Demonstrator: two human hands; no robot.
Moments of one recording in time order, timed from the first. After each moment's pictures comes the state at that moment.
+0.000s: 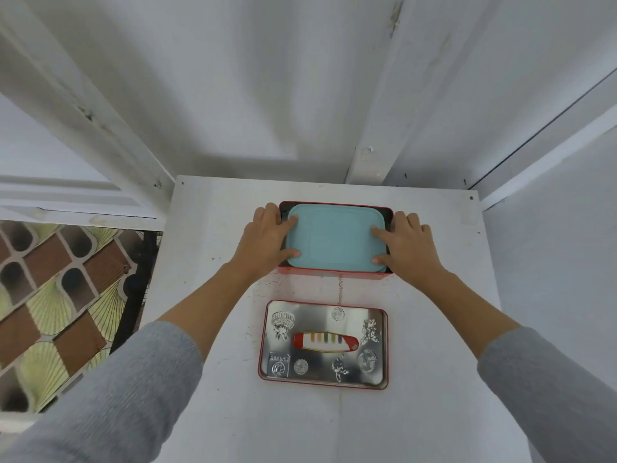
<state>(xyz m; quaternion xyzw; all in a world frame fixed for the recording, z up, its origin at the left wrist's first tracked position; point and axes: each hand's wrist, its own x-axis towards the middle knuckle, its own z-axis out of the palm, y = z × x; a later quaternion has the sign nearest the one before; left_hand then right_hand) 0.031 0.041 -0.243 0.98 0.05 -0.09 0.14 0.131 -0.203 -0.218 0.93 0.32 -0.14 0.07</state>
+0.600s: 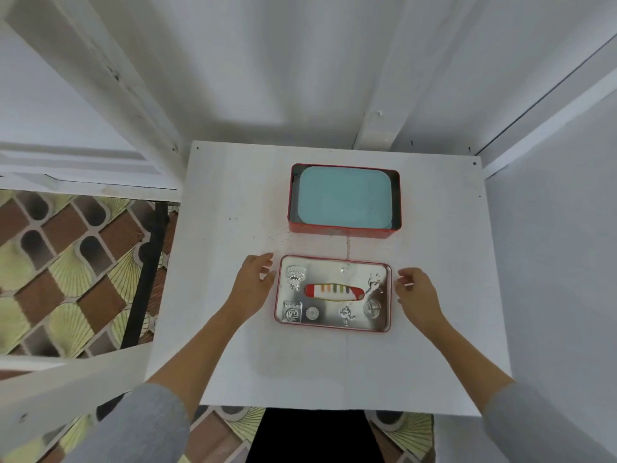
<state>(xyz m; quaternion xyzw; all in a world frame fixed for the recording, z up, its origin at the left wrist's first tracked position) -0.109 0.010 -0.261 0.83 0.31 -0.10 0.46 -0.004 -0.262 -0.262 0.89 -0.08 -0.26 -0.36</state>
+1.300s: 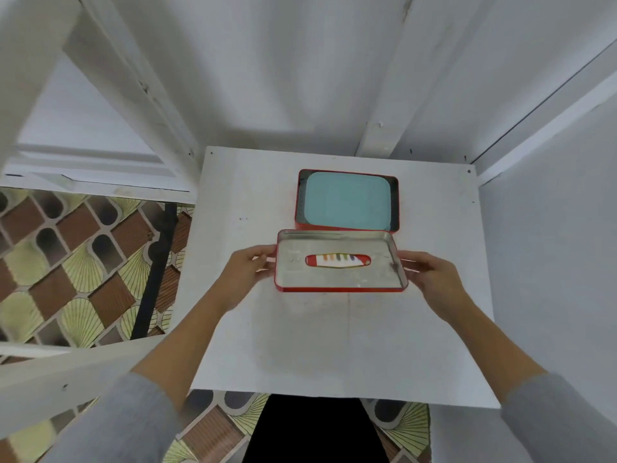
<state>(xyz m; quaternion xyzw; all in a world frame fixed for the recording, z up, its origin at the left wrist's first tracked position) -0.111 0.028 -0.186 0.62 0.34 -0.10 0.71 0.013 -0.261 -0.185 0.74 -0.09 -0.29 -0.59</state>
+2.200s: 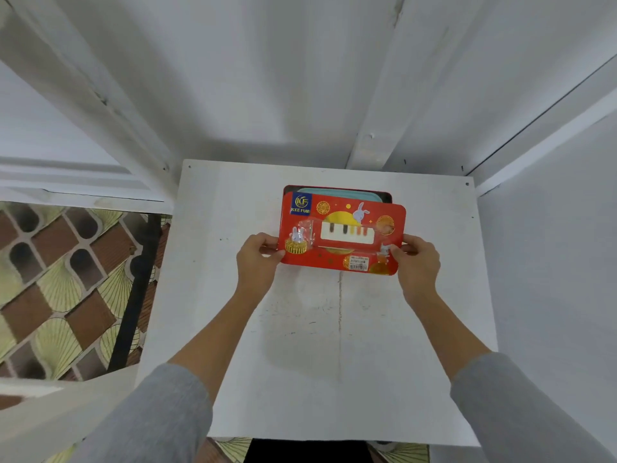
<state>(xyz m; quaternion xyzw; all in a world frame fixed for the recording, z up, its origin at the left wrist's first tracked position) -0.033 0.002 -0.237 0.75 0.38 0.05 0.54 0.070 -0.211 -0.224 0.87 -0.16 -0.11 -0.46</state>
